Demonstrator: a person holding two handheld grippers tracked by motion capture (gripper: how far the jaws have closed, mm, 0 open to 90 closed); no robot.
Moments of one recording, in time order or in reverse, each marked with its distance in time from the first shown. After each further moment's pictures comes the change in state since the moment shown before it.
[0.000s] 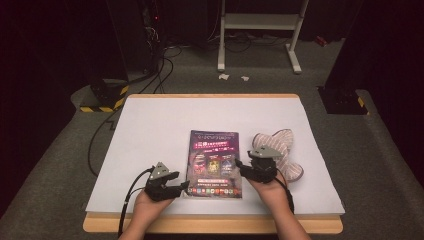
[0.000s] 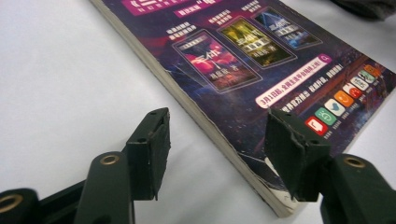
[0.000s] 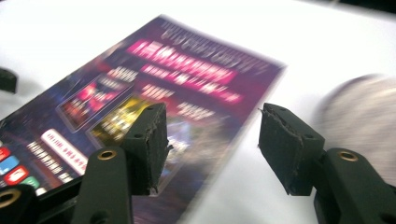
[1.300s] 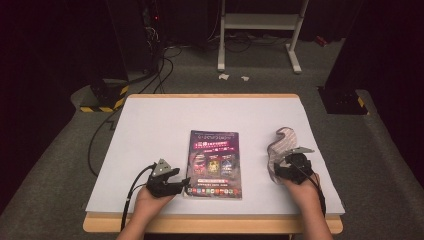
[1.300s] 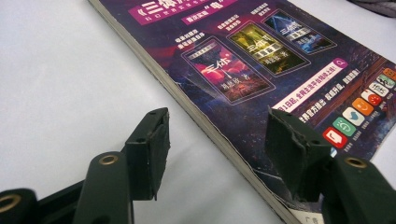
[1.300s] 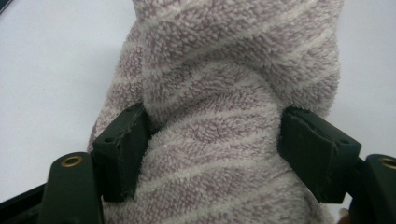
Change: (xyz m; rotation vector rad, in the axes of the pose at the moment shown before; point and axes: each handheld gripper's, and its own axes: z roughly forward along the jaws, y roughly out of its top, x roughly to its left) left arm 0.003 0.007 0.008 0.011 0.016 0.031; right arm -0.095 -0.051 -0.009 0.310 -0.299 0.167
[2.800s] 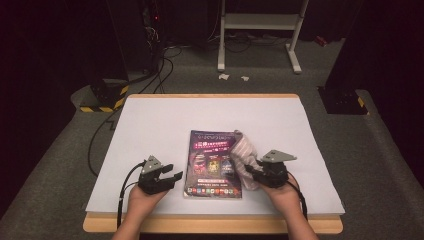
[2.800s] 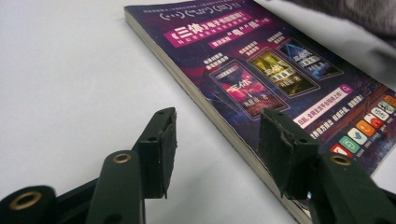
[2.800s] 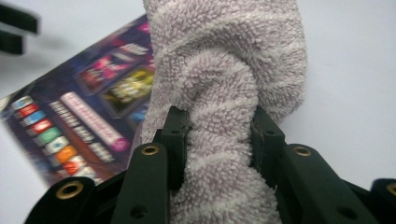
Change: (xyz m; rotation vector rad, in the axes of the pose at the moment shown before) left arm 0.016 0.004 -0.021 -0.068 0.033 -0.056; right arm 0.082 0.012 -0.038 -0.260 0.408 -0.230
